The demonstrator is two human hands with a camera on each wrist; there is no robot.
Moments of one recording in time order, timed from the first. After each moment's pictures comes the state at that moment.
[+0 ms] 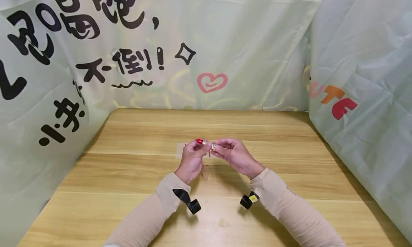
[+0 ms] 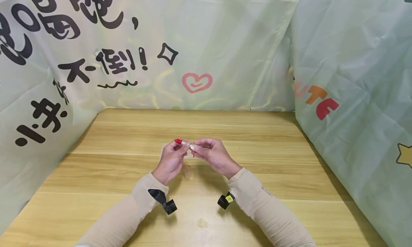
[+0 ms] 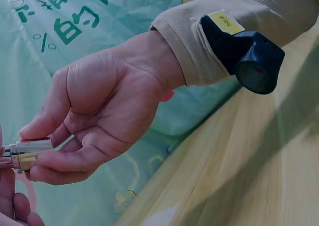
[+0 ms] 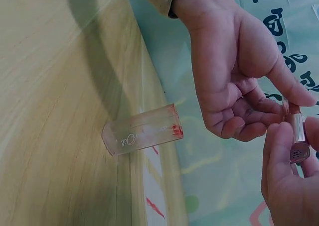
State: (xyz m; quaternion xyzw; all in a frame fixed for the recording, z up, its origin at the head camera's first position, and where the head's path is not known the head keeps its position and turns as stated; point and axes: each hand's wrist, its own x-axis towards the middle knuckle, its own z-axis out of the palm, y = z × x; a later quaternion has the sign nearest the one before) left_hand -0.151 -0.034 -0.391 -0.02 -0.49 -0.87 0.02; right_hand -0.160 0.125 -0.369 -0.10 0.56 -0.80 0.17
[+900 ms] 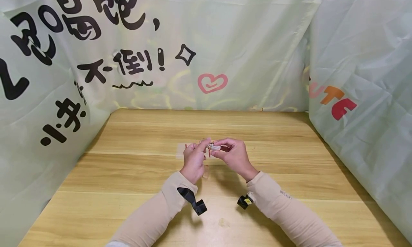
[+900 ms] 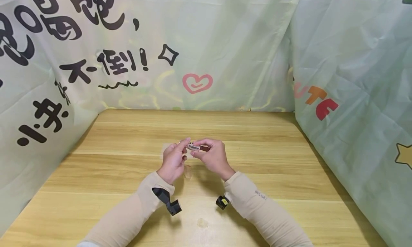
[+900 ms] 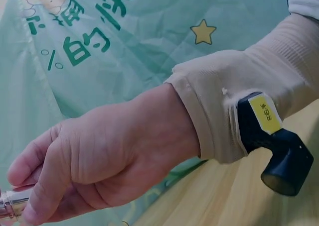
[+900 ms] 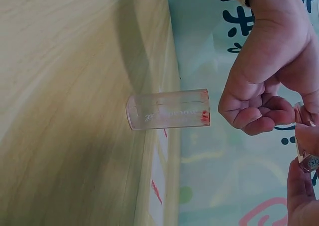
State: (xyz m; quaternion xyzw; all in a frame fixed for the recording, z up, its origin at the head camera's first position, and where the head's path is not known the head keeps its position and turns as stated) left_hand -0.149 -0.019 -0.377 0.17 -0.52 -0.83 0.04; right_hand -0.156 0.113 -0.379 -0.16 0.72 -0.67 -0.08
